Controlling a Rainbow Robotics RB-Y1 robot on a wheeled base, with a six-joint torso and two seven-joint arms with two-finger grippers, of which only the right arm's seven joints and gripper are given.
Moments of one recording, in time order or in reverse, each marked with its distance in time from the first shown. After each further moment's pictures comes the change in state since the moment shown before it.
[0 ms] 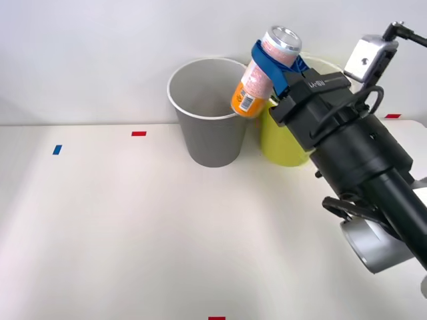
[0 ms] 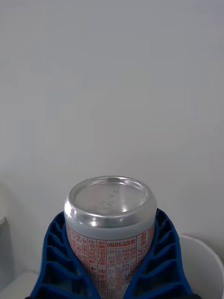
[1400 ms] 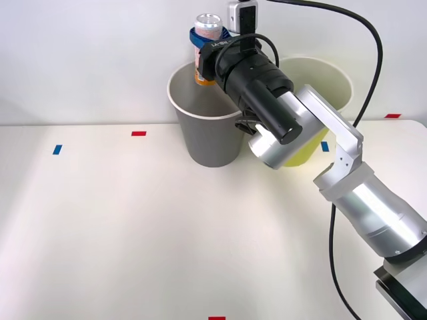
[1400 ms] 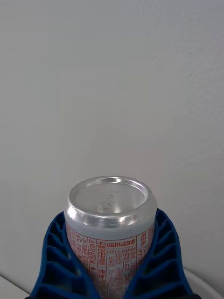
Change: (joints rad) arm -0.578 0.193 0.131 0.768 0.093 0.035 0.068
